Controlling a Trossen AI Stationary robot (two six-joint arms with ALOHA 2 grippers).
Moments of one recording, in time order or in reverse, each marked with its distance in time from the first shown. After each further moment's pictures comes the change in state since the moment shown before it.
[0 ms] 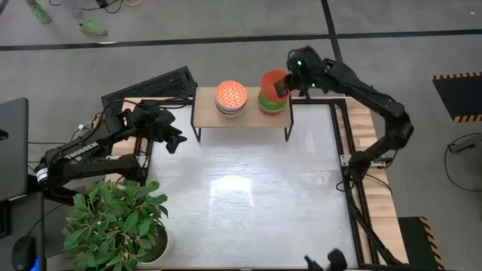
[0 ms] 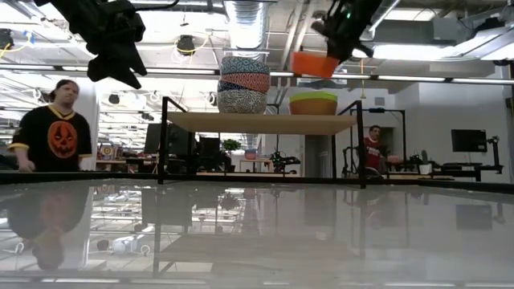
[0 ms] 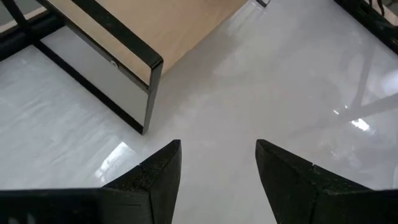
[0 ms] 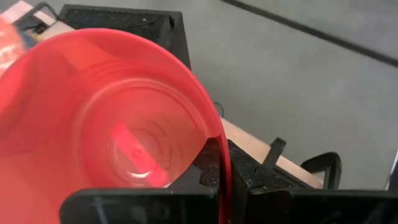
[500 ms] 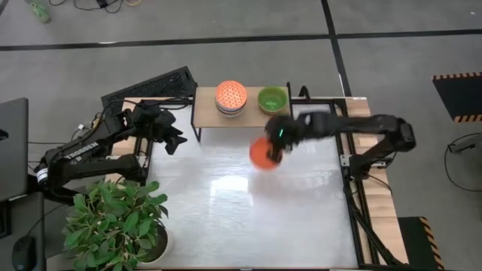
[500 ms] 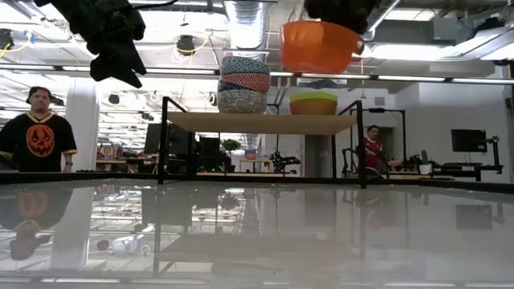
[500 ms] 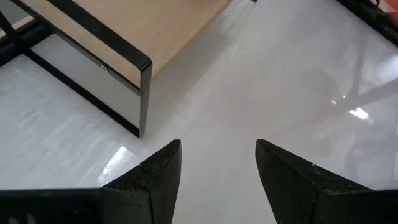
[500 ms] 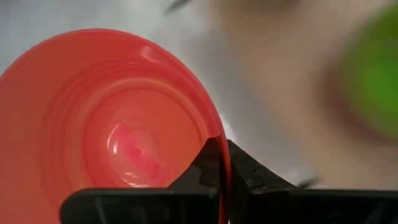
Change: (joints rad) left arm 0.000 0.000 0.000 0.001 0.028 0.061; right arm 0.579 -0.016 -0.242 -0.009 -0.069 0.046
